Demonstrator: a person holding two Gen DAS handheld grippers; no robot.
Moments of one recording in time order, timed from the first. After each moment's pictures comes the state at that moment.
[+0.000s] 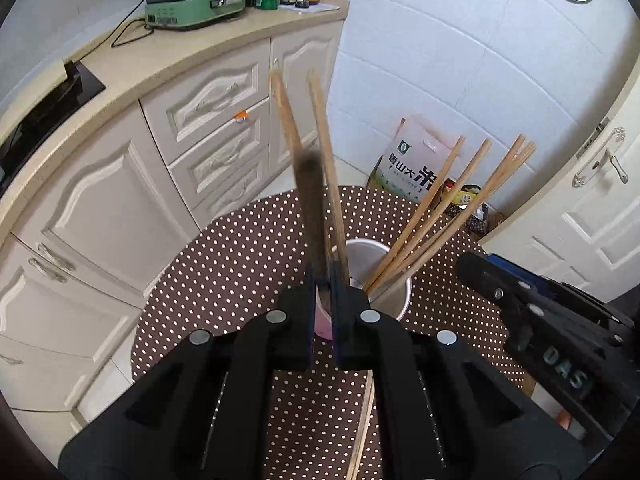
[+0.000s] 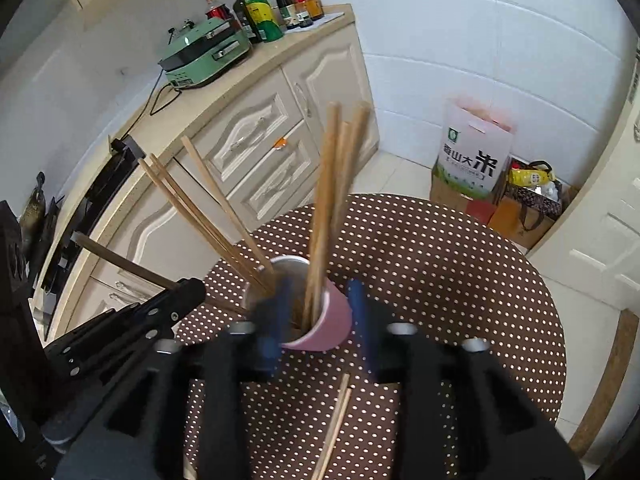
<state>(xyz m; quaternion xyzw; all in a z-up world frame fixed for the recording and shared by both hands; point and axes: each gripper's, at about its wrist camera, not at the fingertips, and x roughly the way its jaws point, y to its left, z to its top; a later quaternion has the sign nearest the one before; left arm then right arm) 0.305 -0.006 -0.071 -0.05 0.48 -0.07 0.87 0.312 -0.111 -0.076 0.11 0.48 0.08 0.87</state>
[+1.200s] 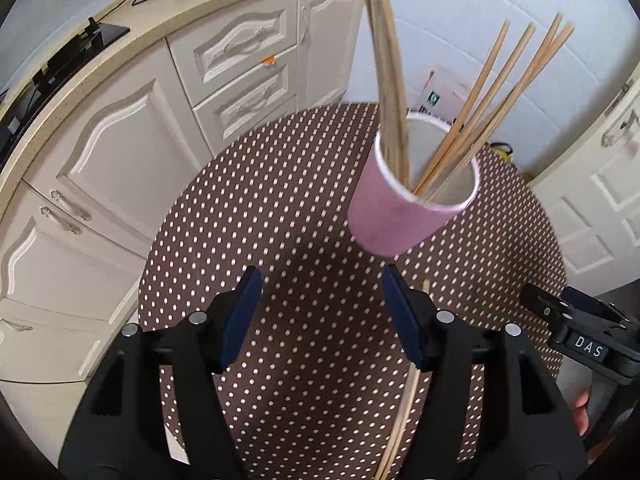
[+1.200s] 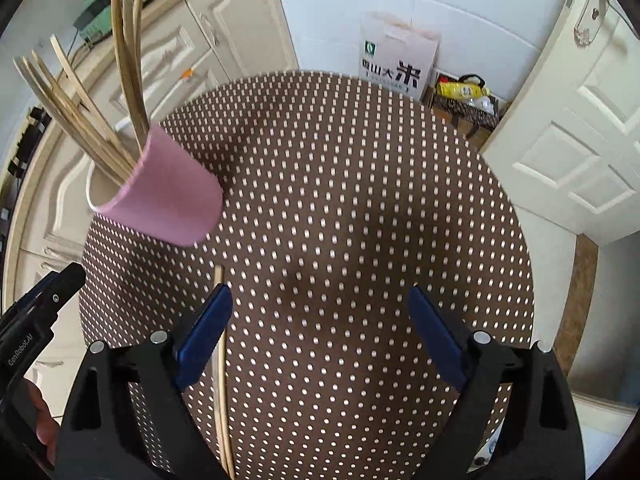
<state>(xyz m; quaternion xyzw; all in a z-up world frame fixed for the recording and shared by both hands) 0.251 0.011 -0.135 -0.02 0.54 -0.03 0.84 0.252 -0.164 -0.169 0.10 0.59 -0.04 0.80</state>
